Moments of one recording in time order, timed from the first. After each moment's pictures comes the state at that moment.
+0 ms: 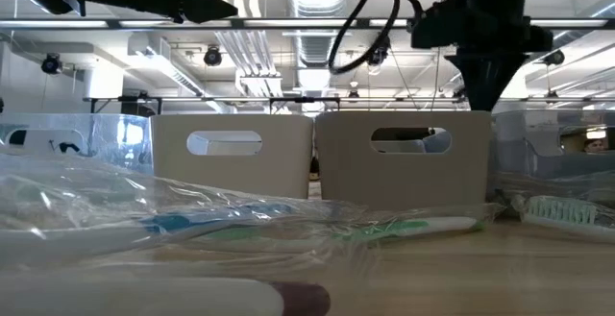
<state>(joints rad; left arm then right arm) 0.14 0.85 0.49 0.56 -0.47 0.52 0.30 1.70 1.29 -1.24 0.30 1.27</state>
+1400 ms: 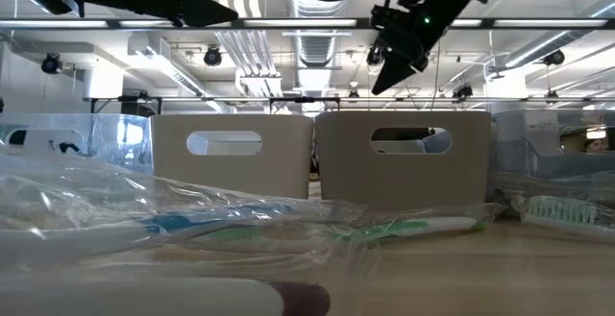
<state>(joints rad) 0.14 0.85 0.49 0.53 -0.47 0.52 -0.30 1.38 1.05 -0.45 0.22 -0.04</state>
